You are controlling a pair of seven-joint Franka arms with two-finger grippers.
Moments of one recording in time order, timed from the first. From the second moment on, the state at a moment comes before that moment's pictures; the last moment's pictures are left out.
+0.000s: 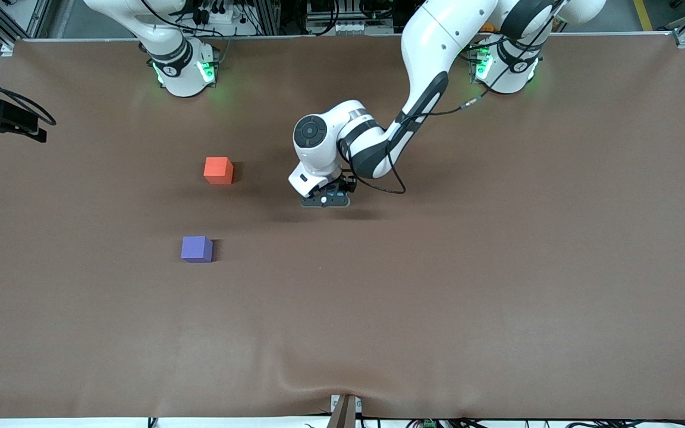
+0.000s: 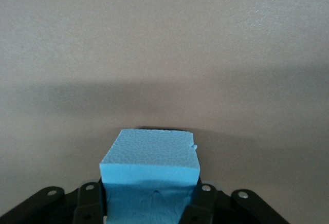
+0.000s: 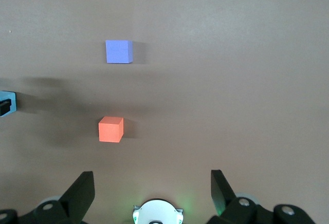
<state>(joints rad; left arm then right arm) -0.81 0.84 -0.16 -1.40 0.15 2.13 -0.96 -0.02 0.05 -0.05 -1.43 0.03 1.32 -0.11</state>
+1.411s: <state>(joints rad) -0.38 0.44 -0.13 -1.34 0.17 1.92 -0.70 0.31 0.29 -0.01 -1.57 0.34 1.62 0.31</state>
